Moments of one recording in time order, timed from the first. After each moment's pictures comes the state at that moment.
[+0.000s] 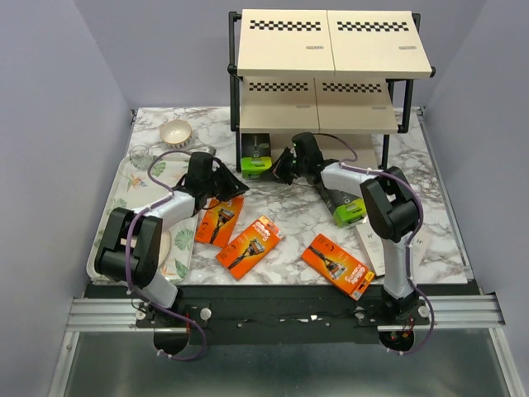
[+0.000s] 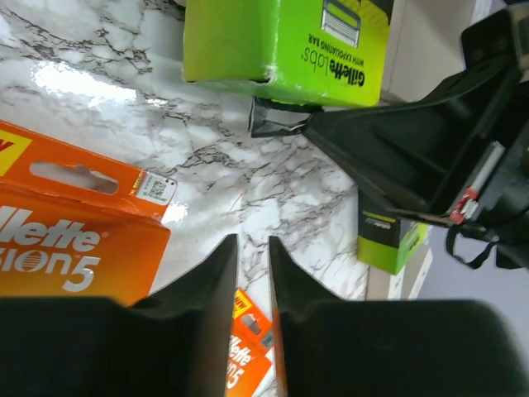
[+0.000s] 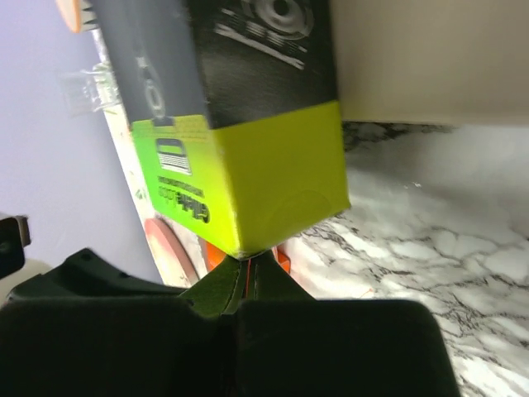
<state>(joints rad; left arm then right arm) -0.28 1.57 0.81 0.10 0.35 -0.90 0.53 2.08 1.37 0.09 -0.36 1.08</state>
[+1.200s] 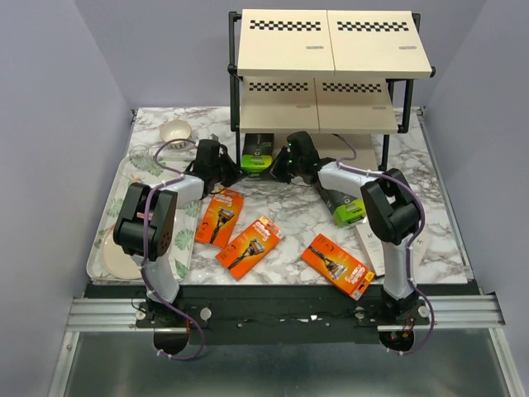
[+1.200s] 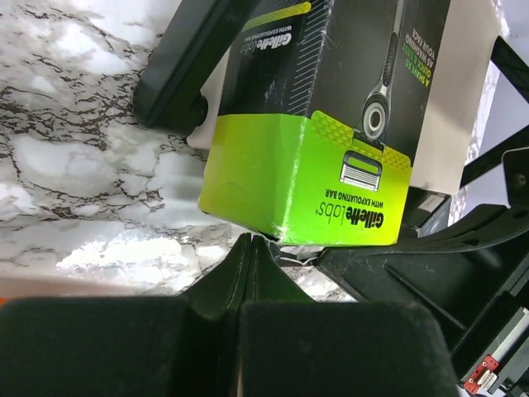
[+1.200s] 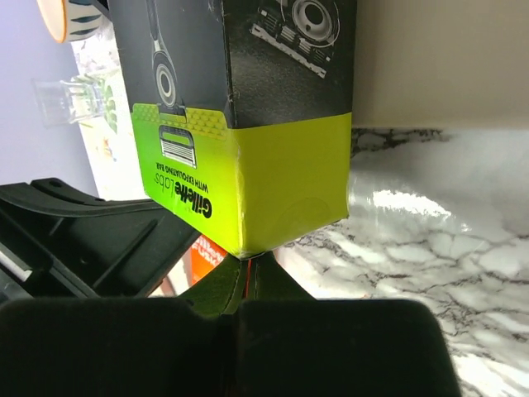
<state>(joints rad) -0.27 1.80 1.00 0.17 0.27 -0.91 0.58 2.06 1.39 0.03 -0.24 1.03</state>
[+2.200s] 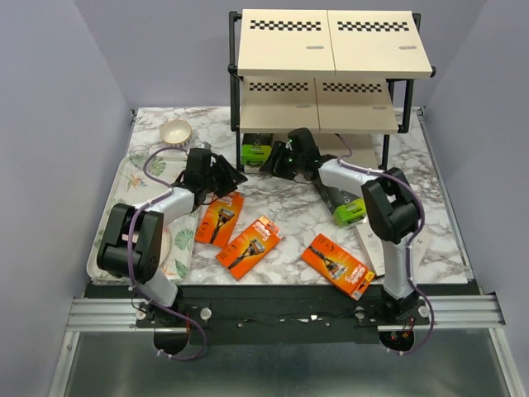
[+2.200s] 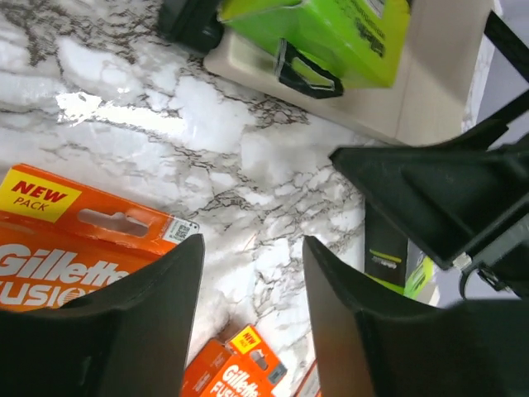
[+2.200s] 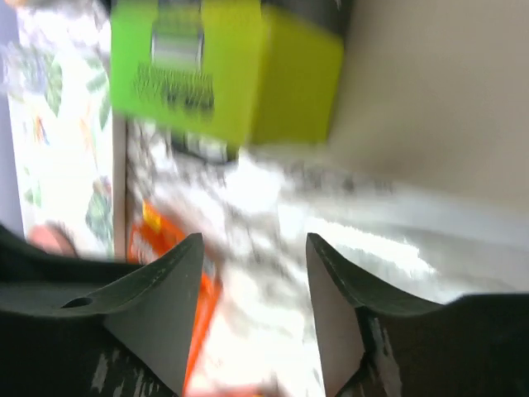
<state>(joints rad) -0.26 1.61 0.85 0.12 0.28 -0.90 0.56 2.11 1.48 0.02 -0.18 0.75</state>
